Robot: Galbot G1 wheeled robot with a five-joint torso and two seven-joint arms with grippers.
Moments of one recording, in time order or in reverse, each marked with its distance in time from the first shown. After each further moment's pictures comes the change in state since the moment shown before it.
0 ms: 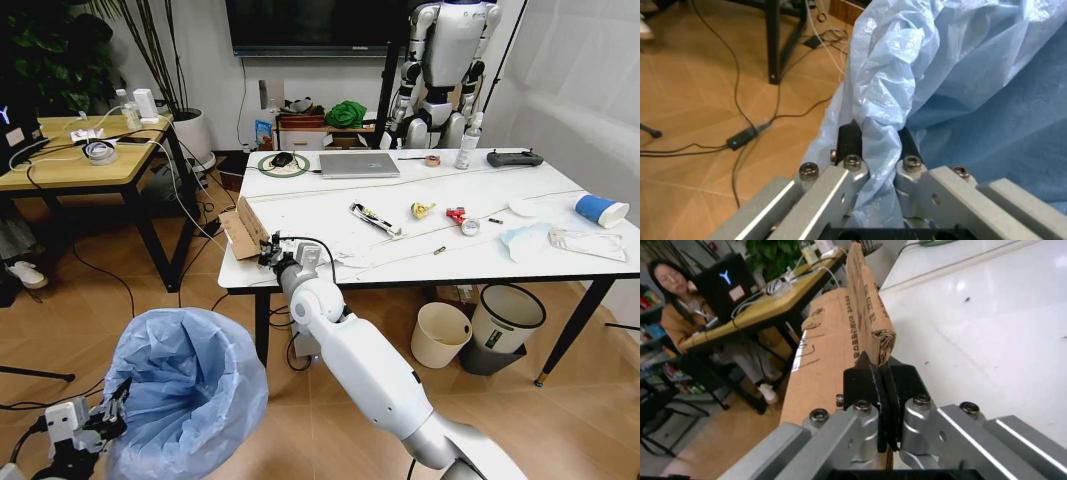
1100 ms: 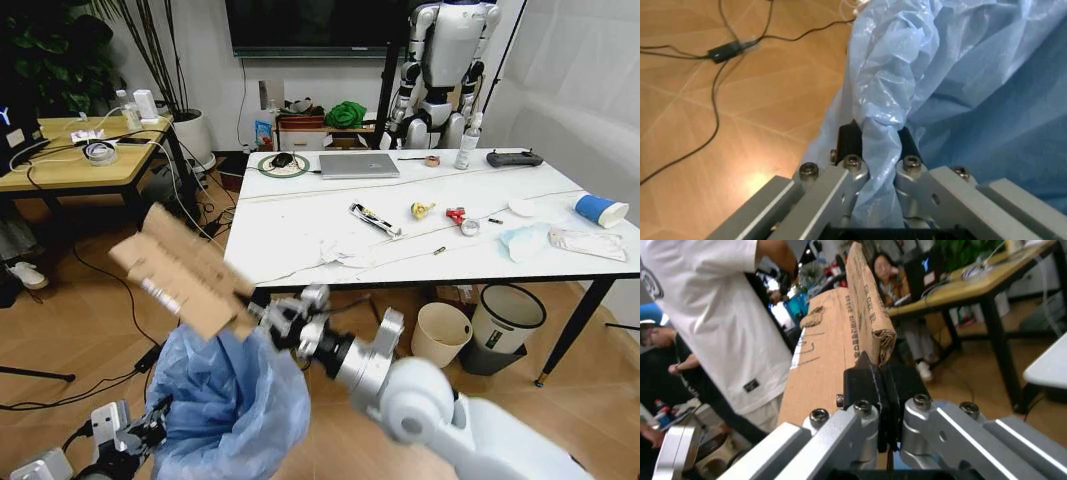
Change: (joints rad) left arm 0.046 0.048 0.117 -0.137 -0.238 0.199 -0.343; right arm -0.277 -0.564 -0.299 0.702 0.196 0.224 -0.336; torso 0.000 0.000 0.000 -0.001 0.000
